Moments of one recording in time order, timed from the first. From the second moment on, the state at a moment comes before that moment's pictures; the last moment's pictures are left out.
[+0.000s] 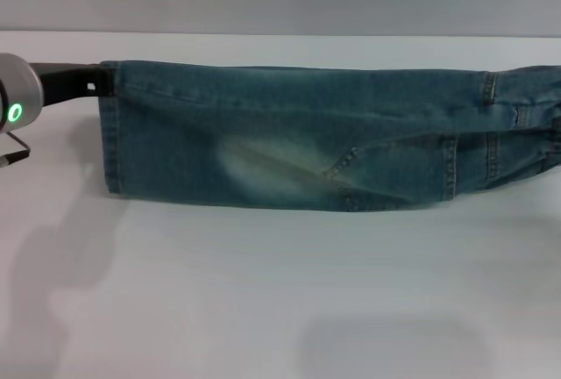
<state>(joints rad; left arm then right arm) -0.21 -2.06 1.60 1.64 -0.35 -0.85 -0.04 0.22 2.06 -0.72 -0.59 1.82 1.33 -1.03</state>
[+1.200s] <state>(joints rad) -0.57 -2.07 1.83 0.90 -0.48 -0.01 -0.06 0.37 2.03 -0.42 -0.37 1.91 1.05 -1.46</state>
